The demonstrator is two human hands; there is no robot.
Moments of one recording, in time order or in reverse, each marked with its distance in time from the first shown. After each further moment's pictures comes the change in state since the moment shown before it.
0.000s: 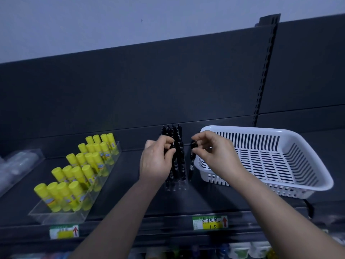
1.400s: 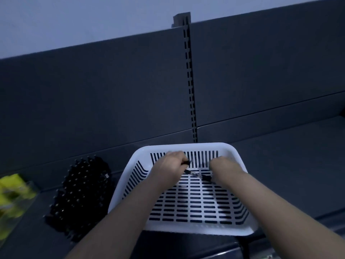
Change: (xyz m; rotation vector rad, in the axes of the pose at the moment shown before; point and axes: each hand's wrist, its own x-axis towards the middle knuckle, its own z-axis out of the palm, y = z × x) left_hand 0.094 0.129 0.222 0.189 -0.628 0.266; right_hand 0.070 0.202 -0.158 -0.935 -0.519 0.431
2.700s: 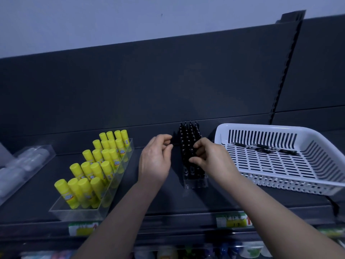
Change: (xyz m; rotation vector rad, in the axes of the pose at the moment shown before) left_hand -0.266 -0.163 -0.107 -0.260 0.794 -0.189; right_hand -0.112 -0.297 0.022 0.646 0.466 -0.356
